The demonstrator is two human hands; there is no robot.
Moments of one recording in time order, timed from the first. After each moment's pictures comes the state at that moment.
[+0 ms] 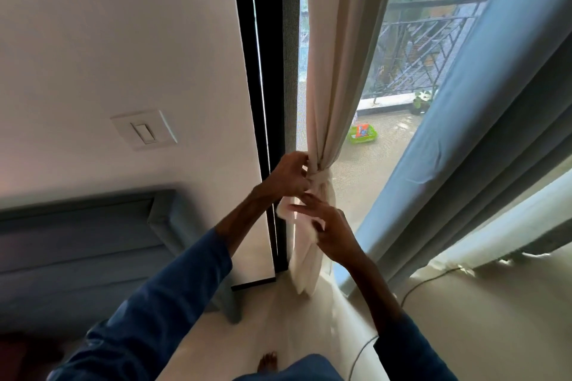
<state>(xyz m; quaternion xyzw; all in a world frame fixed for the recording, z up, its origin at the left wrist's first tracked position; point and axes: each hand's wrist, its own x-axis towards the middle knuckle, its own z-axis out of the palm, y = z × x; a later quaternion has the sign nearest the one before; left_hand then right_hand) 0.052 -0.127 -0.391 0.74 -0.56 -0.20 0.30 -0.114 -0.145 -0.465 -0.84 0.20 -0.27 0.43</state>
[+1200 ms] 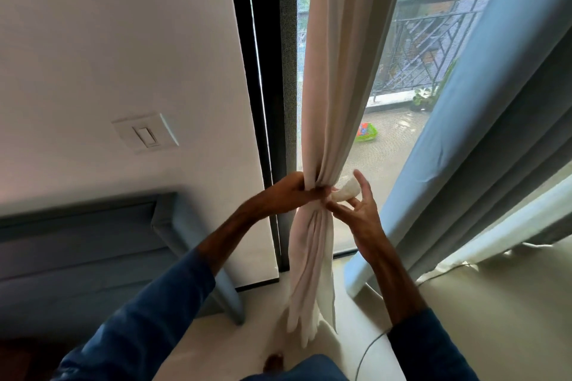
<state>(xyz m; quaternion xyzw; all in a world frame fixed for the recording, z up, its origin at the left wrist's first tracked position) 0.048 -0.100 -0.409 0.60 -0.59 -0.39 0.38 -0.135 -0.168 -0.456 -0.51 0.33 -0.34 0.72</state>
